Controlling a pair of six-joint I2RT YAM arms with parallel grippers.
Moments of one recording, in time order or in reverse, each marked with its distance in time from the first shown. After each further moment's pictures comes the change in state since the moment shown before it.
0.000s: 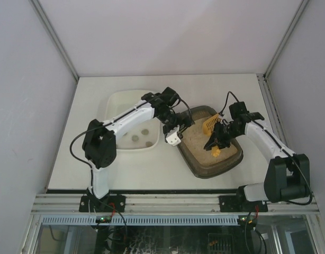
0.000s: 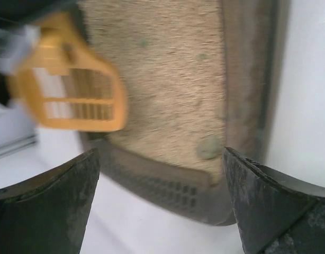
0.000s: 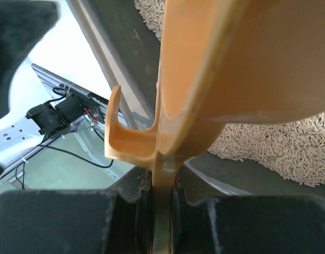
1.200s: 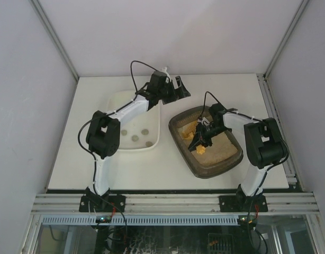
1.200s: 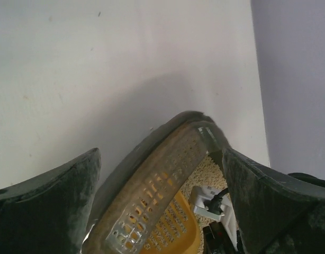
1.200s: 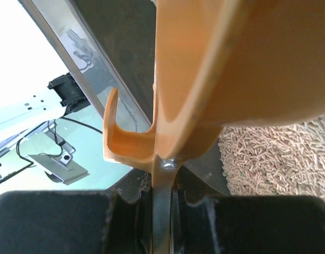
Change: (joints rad) left arm 0.168 0.105 0.028 0.843 -0.460 -2.798; right arm 0.134 0.453 0.092 0.174 -0.261 -0.001
